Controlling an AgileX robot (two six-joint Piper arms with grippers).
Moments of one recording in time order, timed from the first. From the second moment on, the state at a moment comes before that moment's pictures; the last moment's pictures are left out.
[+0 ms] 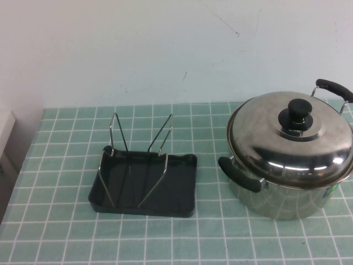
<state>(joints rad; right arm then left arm) -0.06 0.09 -0.39 0.11 0.05 -0.31 -0.05 -0.01 0.02 -0.14 -0.63 -0.30</state>
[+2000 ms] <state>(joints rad) 0.34 1.60 -0.63 -0.09 -0.76 -0.07 -0.05 0.31 -0.11 0.58 -0.46 -1.45</state>
